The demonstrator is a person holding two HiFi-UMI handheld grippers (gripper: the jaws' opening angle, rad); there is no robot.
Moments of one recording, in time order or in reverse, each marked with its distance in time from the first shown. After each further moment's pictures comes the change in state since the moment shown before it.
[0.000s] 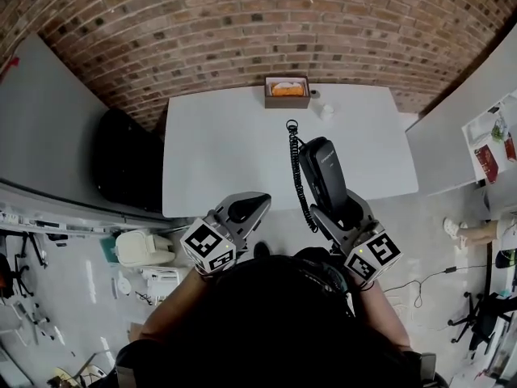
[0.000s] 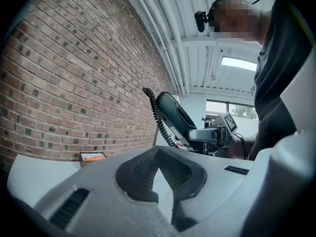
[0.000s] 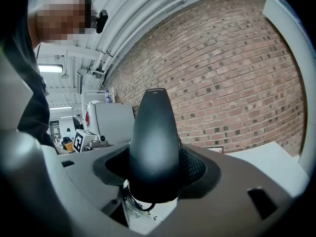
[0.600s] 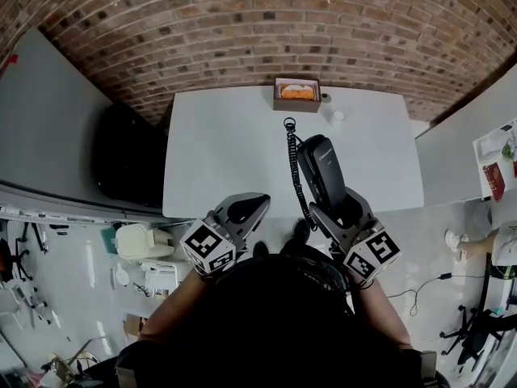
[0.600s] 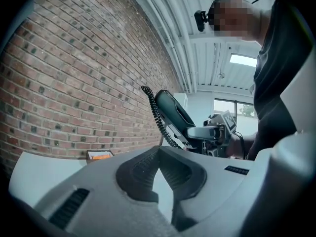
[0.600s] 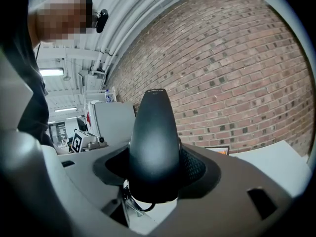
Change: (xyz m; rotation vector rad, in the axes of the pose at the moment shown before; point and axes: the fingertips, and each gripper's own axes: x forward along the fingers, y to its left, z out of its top) left arm 0.019 0.041 -0.007 -0.028 0.015 0.075; right arm 0.045 -0.037 0.002 0.012 0.034 0.070
